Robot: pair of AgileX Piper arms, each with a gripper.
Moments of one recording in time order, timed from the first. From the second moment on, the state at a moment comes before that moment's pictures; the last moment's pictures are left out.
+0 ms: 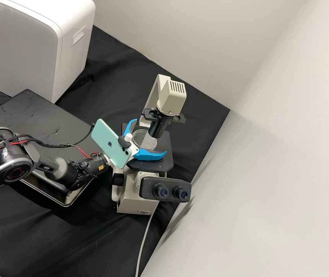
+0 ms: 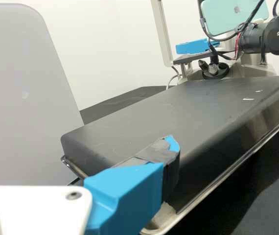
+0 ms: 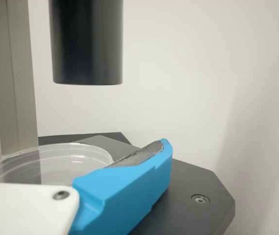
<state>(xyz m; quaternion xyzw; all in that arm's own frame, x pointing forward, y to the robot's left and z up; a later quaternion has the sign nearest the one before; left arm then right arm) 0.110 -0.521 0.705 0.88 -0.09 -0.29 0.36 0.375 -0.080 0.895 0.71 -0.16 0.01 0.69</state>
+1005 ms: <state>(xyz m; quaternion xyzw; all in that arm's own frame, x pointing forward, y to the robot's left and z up) 0.111 -0.521 0.706 0.88 -0.09 -0.29 0.36 0.375 -0.071 0.880 0.72 -0.16 0.03 0.68</state>
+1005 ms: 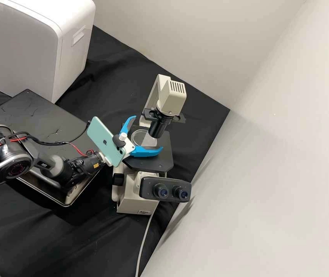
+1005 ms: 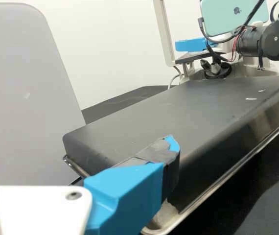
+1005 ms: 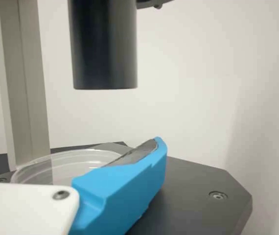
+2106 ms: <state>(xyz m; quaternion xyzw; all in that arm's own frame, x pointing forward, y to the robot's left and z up) 0.111 -0.521 0.705 0.88 -0.09 -0.29 0.36 0.374 -0.072 0.878 0.69 -0.17 0.02 0.70</state>
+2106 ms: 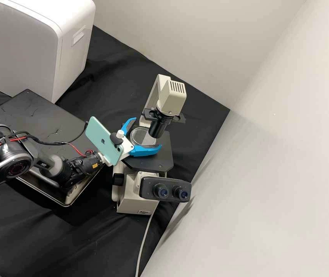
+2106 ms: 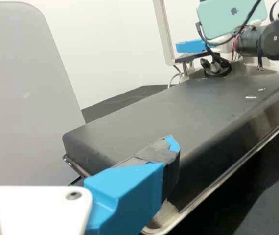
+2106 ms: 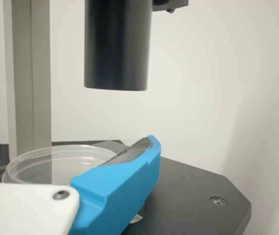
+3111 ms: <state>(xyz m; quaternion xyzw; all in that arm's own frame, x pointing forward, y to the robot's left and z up) 0.110 -0.521 0.703 0.88 -0.09 -0.30 0.36 0.368 -0.074 0.872 0.72 -0.16 0.05 0.68</state>
